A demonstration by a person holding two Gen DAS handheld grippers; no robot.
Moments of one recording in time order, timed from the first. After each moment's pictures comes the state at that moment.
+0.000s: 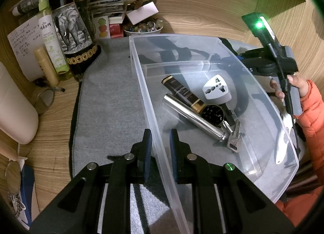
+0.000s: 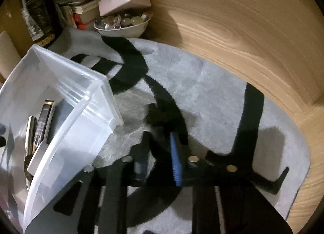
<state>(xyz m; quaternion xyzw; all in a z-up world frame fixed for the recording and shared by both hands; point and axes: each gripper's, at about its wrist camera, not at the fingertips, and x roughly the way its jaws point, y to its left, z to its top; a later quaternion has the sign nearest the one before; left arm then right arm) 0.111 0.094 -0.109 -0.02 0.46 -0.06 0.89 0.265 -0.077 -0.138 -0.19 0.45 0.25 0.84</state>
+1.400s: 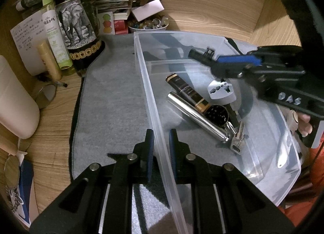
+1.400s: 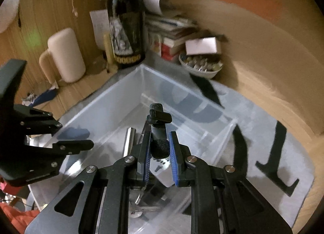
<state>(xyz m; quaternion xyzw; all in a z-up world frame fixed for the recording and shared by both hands) 0.114 0.094 -0.112 -0.02 0.46 -0.04 0.89 0.176 -0.017 -0.082 -0.18 0.38 0.37 0.83</state>
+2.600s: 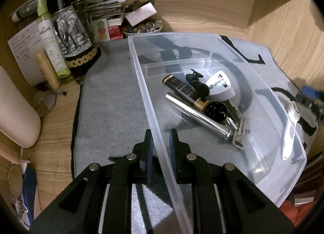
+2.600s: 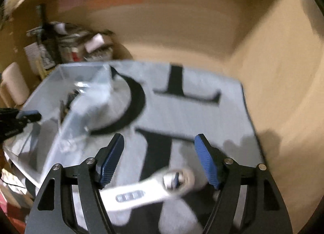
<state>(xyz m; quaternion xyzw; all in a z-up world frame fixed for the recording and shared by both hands) 0.111 0.090 -0.114 0.01 0.45 -0.05 0.89 0.104 -0.183 -0.086 -0.06 0.38 0.10 0.92</state>
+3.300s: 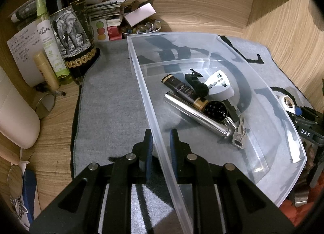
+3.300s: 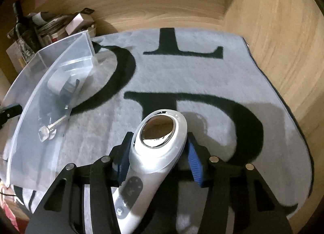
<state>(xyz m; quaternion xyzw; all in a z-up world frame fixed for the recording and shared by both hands) 0.111 0.091 -0.115 0.01 0.44 -0.06 0.89 0.115 -0.183 -0.143 -0.01 0.42 0.07 0.90</state>
